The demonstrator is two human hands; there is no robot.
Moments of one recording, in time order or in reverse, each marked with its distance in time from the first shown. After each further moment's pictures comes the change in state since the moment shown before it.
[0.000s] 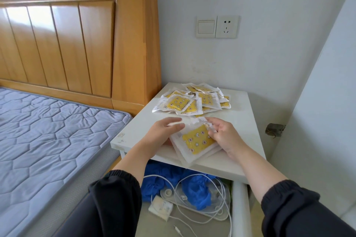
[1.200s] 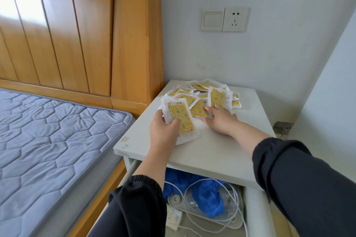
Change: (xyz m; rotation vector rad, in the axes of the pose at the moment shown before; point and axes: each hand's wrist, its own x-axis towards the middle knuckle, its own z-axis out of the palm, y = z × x) left_hand 0.021 -0.009 0.003 -0.137 0.475 0.143; right_hand 0.098 0.011 0.009 -1.069 -0.076 0.122
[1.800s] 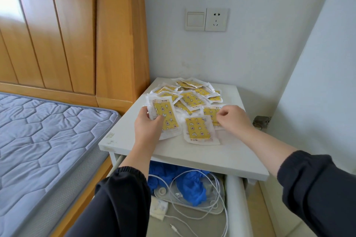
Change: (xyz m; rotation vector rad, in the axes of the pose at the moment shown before) left_hand -0.006 0.004 0.001 0.026 -0.001 -0.007; right_hand -0.066 0.046 -0.022 0.372 0.365 0.125
